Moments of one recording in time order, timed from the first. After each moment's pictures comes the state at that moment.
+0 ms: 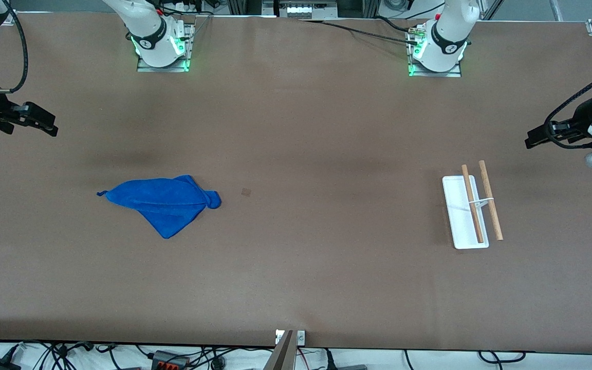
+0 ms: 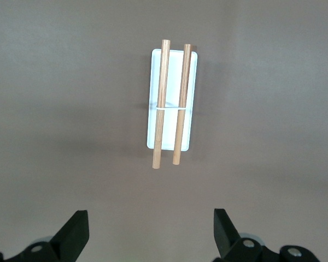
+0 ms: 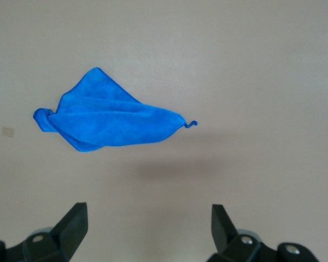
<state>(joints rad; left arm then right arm) 0.00 0.06 0.05 -1.65 0.00 1.60 -0.09 -0.02 -0.02 -0.01 -1.72 -0.04 1.68 0.00</state>
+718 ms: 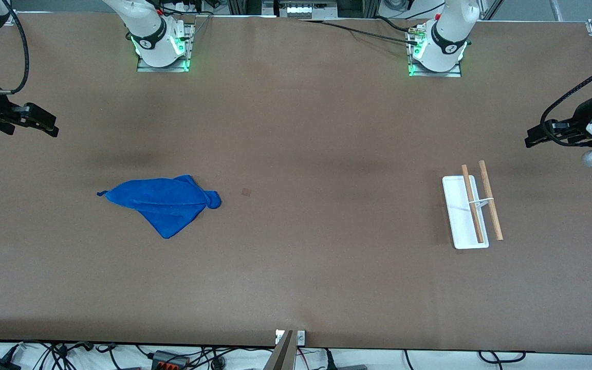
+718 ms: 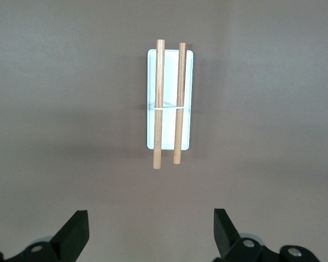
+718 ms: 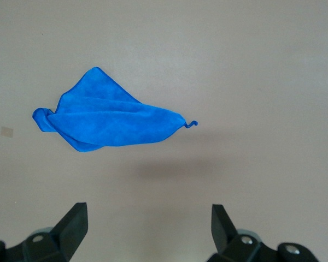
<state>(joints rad) 0.00 0.06 0.05 -1.65 0.00 1.60 -0.05 -0.02 -0.01 -0.01 -1.72 -0.04 1.69 0.00</state>
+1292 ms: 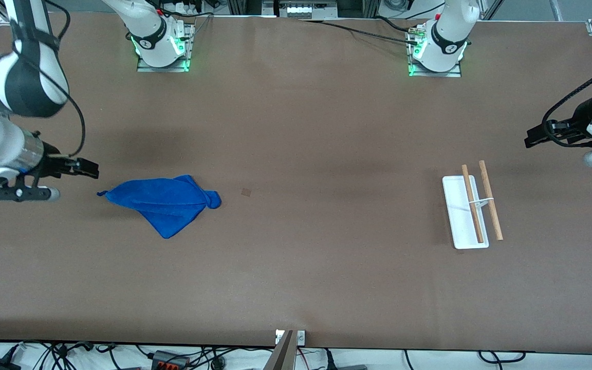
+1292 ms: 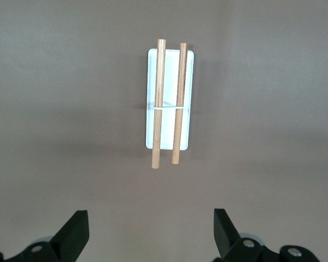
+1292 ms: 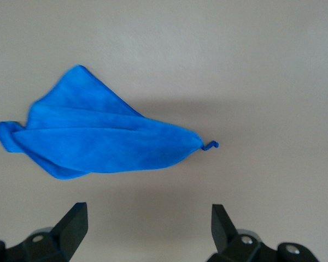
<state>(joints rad) 0.00 0.06 0.05 -1.65 -0.01 1.60 -0.07 -0.02 0.27 -0.01 -1.75 -0.04 1.88 0.01</state>
